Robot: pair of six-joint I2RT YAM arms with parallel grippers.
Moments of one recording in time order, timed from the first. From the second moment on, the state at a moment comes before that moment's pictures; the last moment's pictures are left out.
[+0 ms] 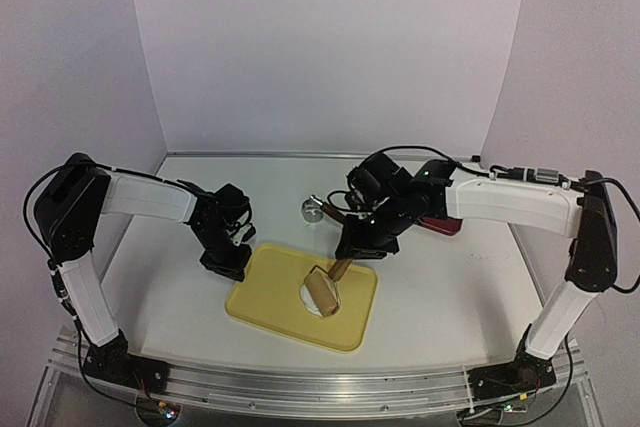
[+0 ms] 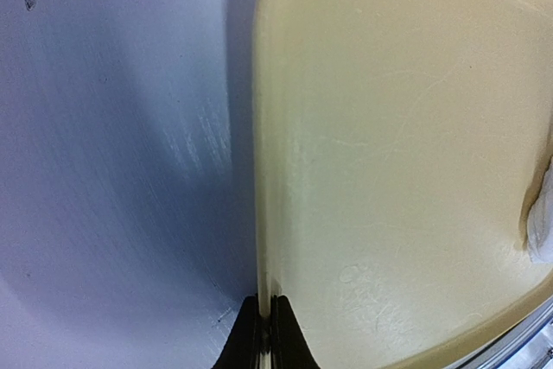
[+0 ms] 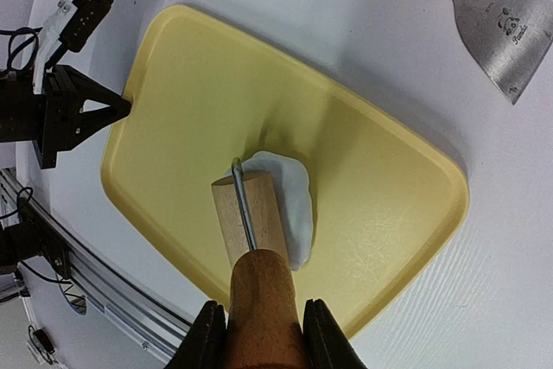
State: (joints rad) left arm -0.65 1.80 1.07 -0.65 0.17 -0.34; right arm 0.93 1.74 1.39 -0.75 -0.11 0.73
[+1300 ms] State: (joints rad) left arm -0.65 1.80 1.07 -0.65 0.17 -0.35; right arm 0.92 1.81 1.37 -0.68 -0.17 0.84
